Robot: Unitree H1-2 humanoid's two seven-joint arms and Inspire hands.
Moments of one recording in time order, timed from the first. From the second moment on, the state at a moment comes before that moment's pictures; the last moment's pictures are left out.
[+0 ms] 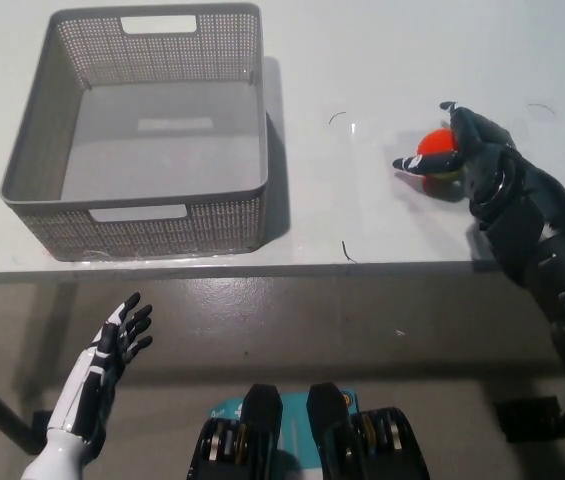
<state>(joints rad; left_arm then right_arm) 0.02 0.16 0.01 -0.15 -0.06 0.03 -0.12 -1.17 -0.16 0.28 1.40 -0.53 0.11 -0.07</state>
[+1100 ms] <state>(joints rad) -0.02 0.16 0.05 -0.14 -0.06 0.02 -0.12 -1.12 -0.12 0.09 1.42 -0.37 -0.06 -0.40</state>
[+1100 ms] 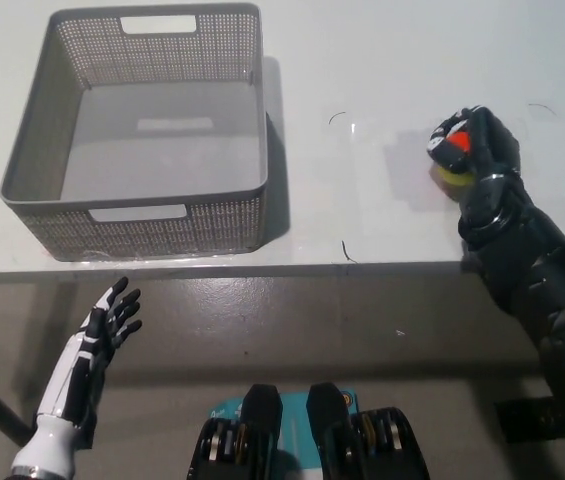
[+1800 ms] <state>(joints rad) -0.03 0.16 0.05 -0.13 -0.06 0.03 -0.12 -1.13 -0.05 -0.51 1.40 0.05 -0.15 -0.26</state>
